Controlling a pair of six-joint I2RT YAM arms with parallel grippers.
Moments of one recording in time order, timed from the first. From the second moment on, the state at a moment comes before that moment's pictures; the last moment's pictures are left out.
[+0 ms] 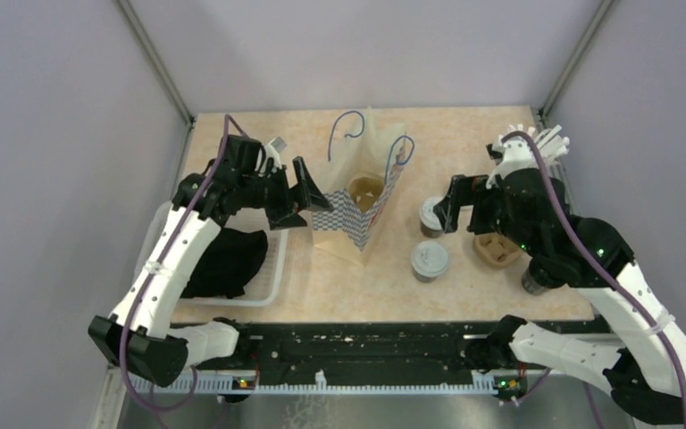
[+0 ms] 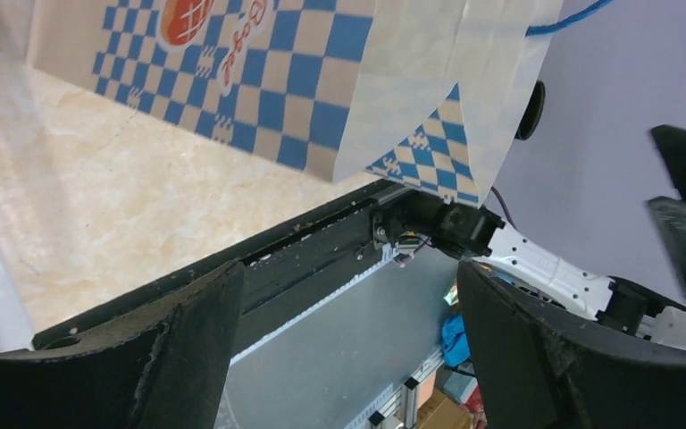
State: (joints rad) left arm -0.36 1.20 1.38 -1.00 0.53 -0.71; right arm 0.76 0.91 1.43 -0.99 0.33 0.41
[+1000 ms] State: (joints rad) left arm -0.38 1.56 1.71 -0.90 0.21 -0.58; right arm 0.77 1.31 1.33 -1.13 0.29 0.37
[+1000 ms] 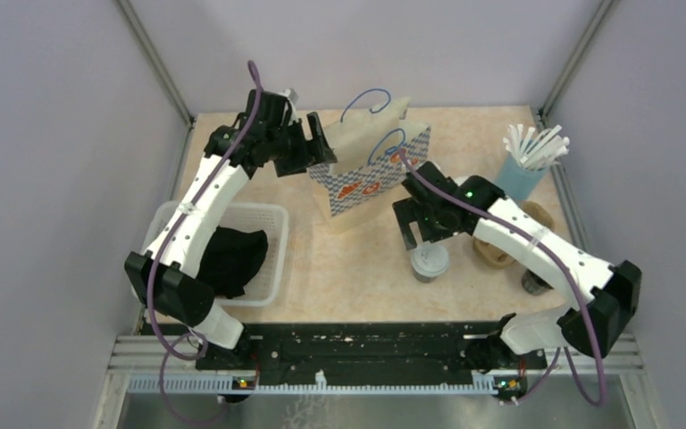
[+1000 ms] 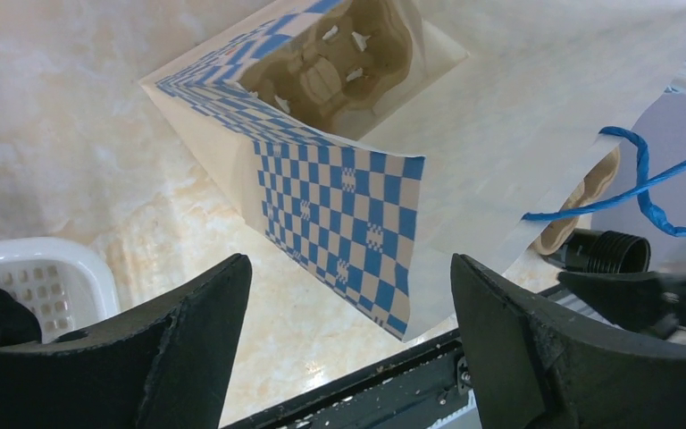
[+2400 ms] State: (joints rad) left arm -0.46 1.60 1.72 -0.92 0.16 -0.59; right arm 0.74 1.32 1.04 -0.95 0.28 0.57
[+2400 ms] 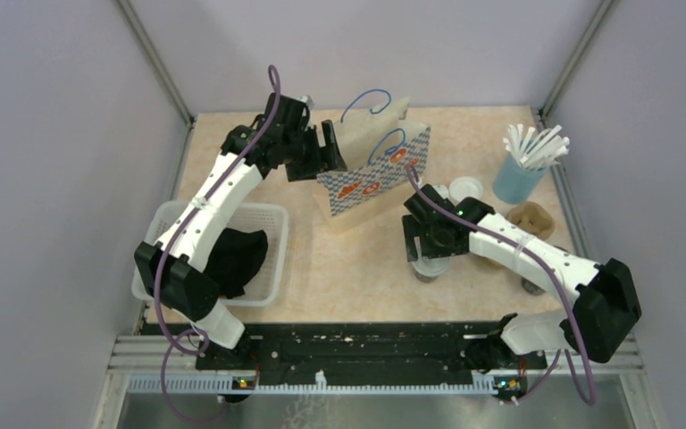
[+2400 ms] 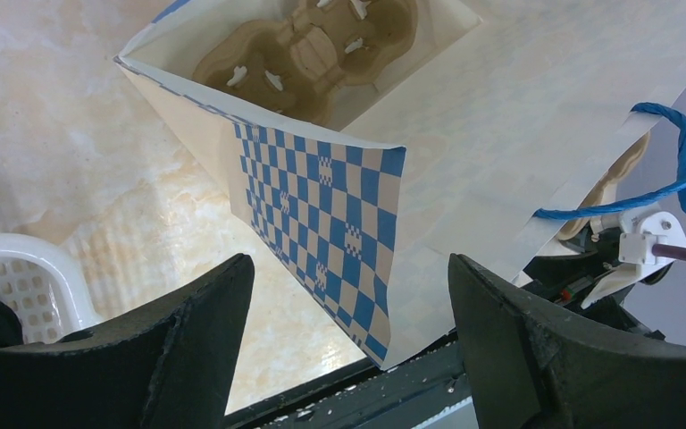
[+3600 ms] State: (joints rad) left arm -0.51 1.74 1.90 -1.01 -0.01 -0.57; right arm 0.74 1.11 1.36 -1.00 0.41 0.37
